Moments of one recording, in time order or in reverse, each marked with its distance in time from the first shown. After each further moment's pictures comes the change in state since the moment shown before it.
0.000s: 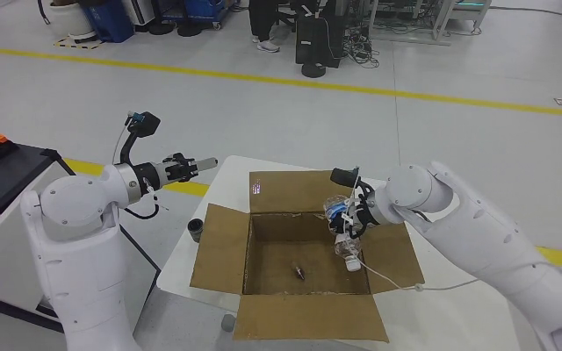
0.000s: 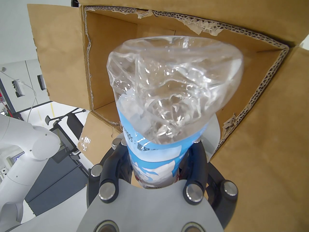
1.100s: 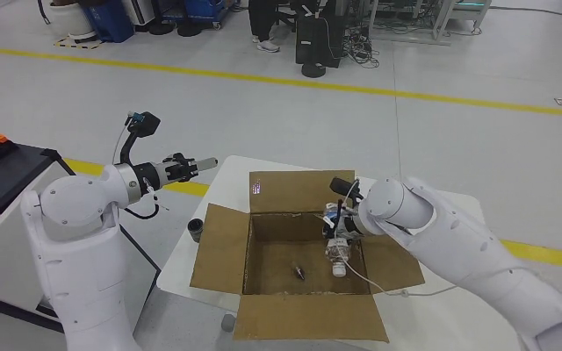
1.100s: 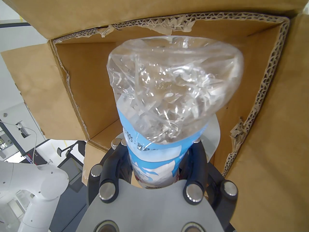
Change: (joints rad) left arm 0.000 0.000 0.000 0.000 0.000 0.000 0.000; right arm -0.032 -0.052 -0.070 0.001 0.013 0.274 -0.168
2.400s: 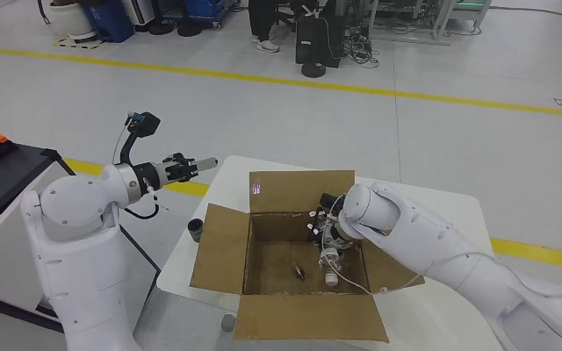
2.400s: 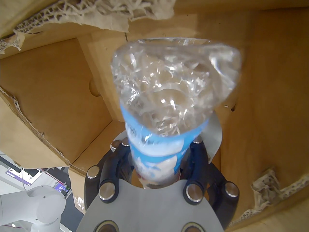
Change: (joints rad) left arm 0.000 0.000 0.000 0.000 0.000 0.000 0.000; right arm 0.070 -0.141 -0.195 0.244 0.063 0.012 -0.012
